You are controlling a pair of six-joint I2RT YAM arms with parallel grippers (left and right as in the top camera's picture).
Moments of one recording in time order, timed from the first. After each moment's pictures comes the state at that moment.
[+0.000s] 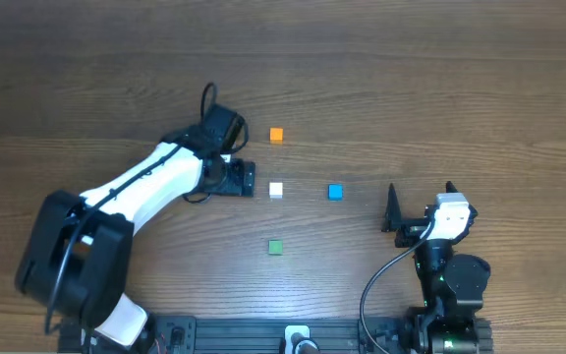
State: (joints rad) left arm -0.44 1.75 1.01 -0.66 0.01 -0.41; right arm -0.02 0.01 0.06 -0.17 -0.08 -0.01
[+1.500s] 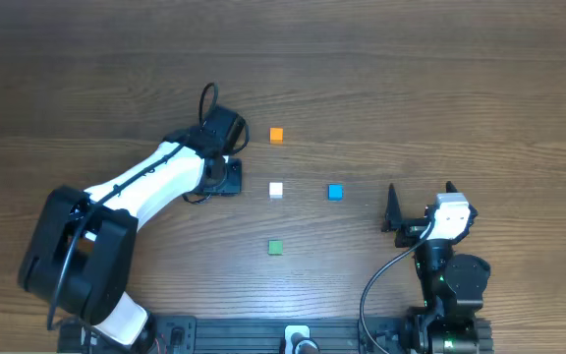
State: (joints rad) left arm -0.44 1.77 1.01 -0.67 -0.04 -0.43; right arm -0.02 0.01 0.06 -0.17 -0.08 -0.01
